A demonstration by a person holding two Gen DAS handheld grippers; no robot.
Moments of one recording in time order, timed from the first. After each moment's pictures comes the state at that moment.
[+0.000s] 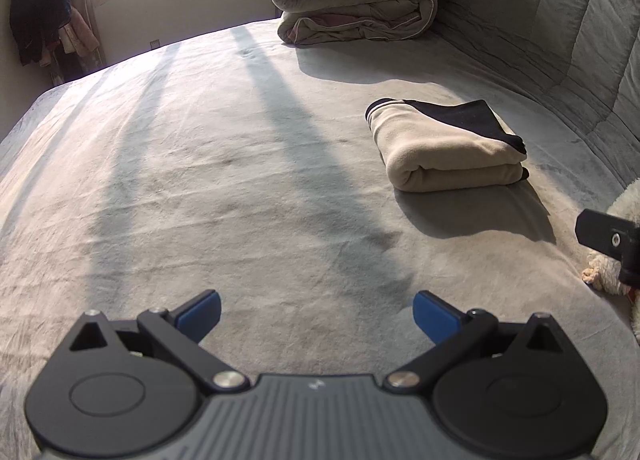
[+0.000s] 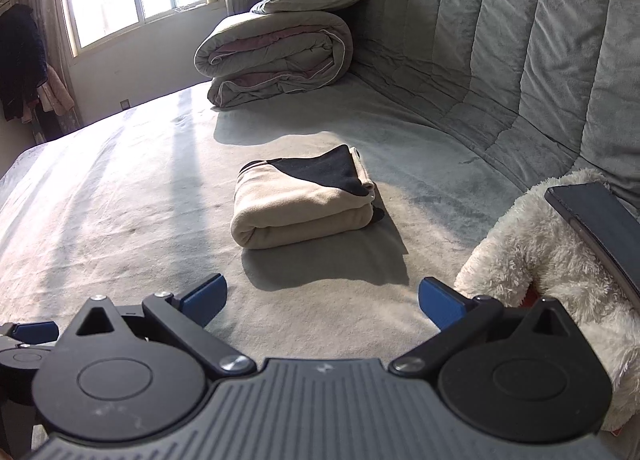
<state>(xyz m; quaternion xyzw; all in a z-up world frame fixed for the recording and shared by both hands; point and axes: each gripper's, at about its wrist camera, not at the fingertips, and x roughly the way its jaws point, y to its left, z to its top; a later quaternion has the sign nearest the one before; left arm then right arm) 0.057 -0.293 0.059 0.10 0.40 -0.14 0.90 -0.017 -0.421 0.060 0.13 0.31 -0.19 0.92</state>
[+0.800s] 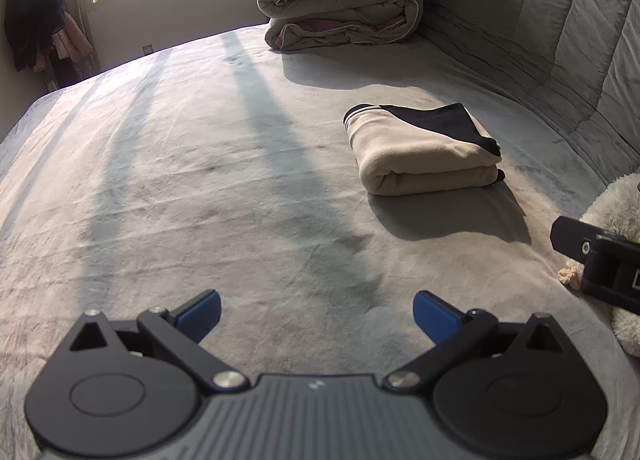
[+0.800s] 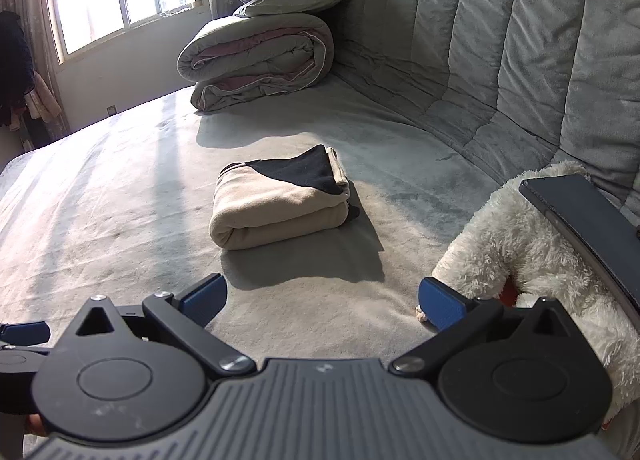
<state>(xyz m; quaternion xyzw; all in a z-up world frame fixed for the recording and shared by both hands) 0.043 -0.310 0.068 0.10 0.40 -0.14 0.90 -0.027 -0.428 0.063 0.13 0.30 -0.20 0.92</state>
